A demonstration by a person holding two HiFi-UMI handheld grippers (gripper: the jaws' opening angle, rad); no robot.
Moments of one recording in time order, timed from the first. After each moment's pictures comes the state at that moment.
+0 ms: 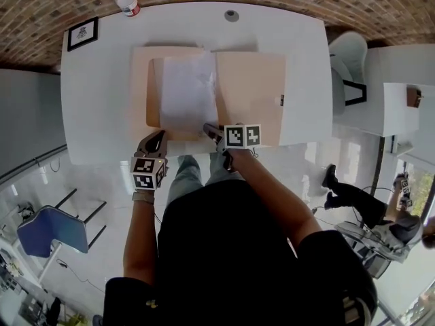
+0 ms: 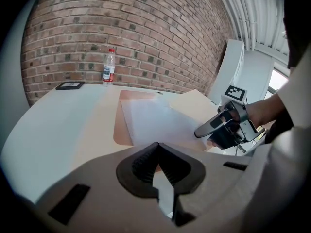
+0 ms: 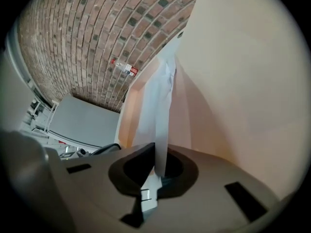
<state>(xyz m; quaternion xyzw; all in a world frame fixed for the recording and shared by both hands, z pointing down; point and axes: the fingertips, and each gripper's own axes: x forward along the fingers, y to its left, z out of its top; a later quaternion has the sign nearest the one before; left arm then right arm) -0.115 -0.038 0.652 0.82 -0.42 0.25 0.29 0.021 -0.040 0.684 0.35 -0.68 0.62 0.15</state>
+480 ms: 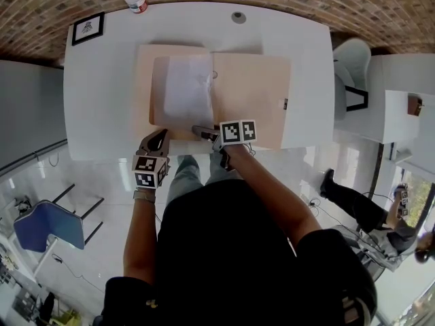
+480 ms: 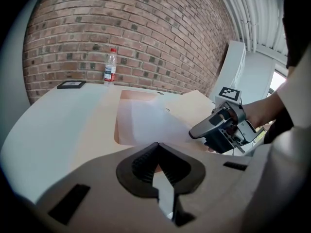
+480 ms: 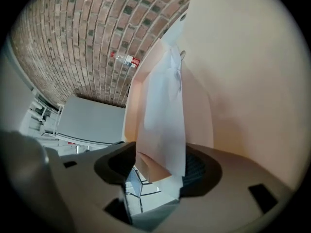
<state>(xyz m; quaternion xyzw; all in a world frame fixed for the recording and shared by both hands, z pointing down) -0.117 -0.040 0.653 0.82 -0.43 0.24 0.30 -0.016 -0.040 0.687 0.28 -0.68 0.66 0.14</state>
